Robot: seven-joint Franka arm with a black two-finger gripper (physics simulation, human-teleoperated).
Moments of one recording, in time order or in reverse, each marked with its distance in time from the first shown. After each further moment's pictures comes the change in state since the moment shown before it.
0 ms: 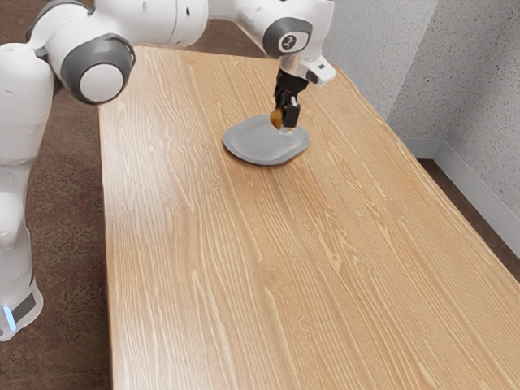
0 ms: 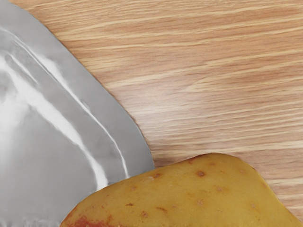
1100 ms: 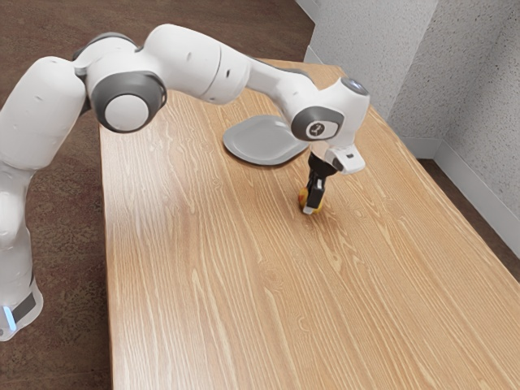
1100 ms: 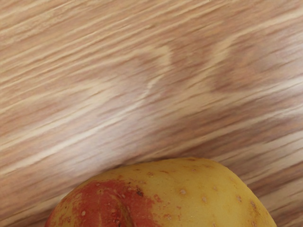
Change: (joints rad) arm -0.001 0.221 -0.257 -0.009 0.010 0.189 0.065
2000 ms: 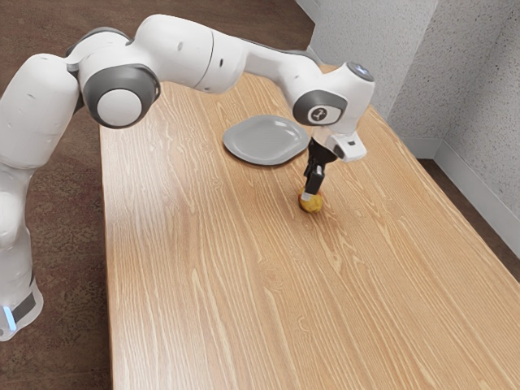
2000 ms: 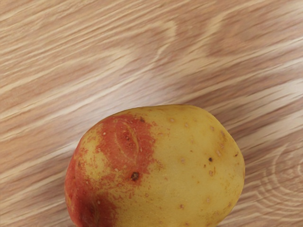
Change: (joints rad) arm -0.006 -0.045 0.001 0.031 0.055 -0.105 -0.020
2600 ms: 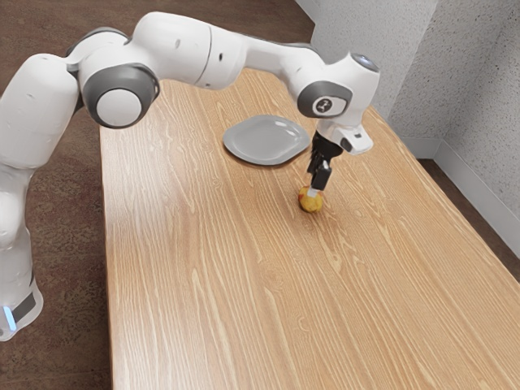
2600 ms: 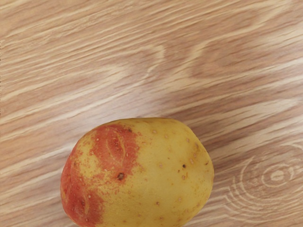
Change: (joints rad) arm -0.006 0.001 -0.003 0.047 -0.016 -0.040 -0.052
